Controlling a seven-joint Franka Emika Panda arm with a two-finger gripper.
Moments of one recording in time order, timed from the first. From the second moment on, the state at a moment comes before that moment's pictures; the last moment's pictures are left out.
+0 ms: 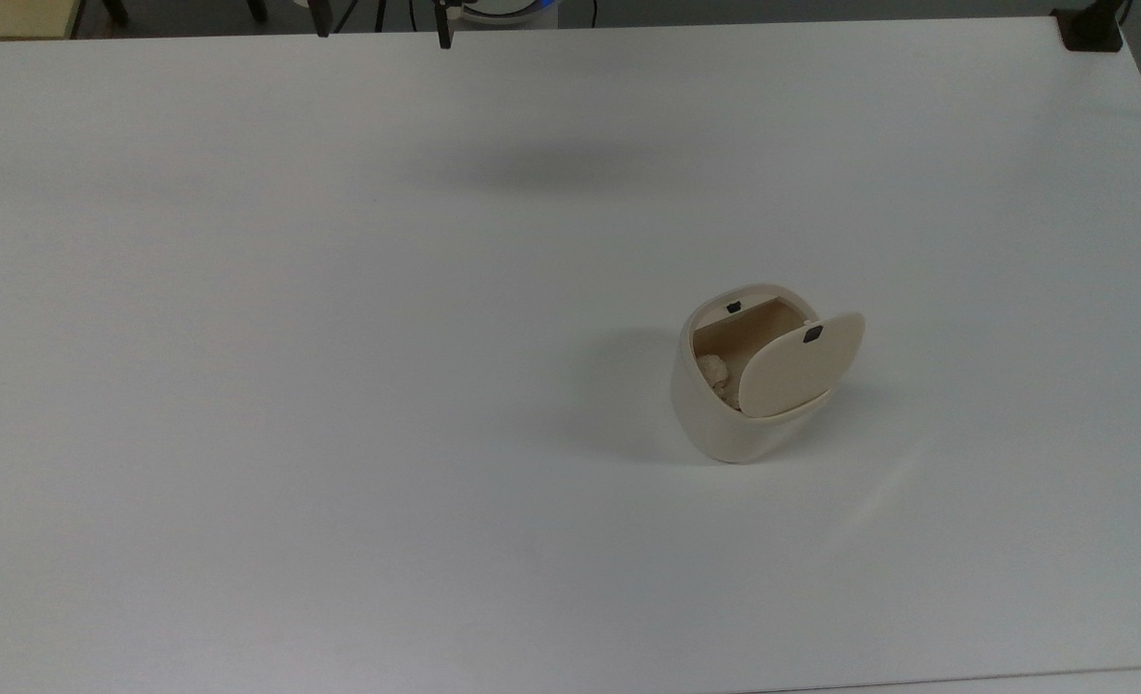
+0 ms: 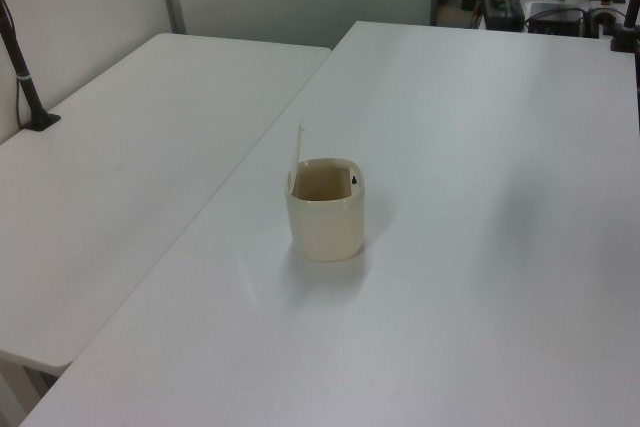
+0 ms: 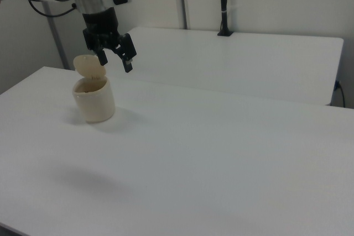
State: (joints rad) arm 0.08 -0.02 -0.13 -1.60 0.00 1.67 0.05
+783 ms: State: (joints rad) arm 0.09 -0.02 -0.12 -1.60 0.00 1.77 0.06
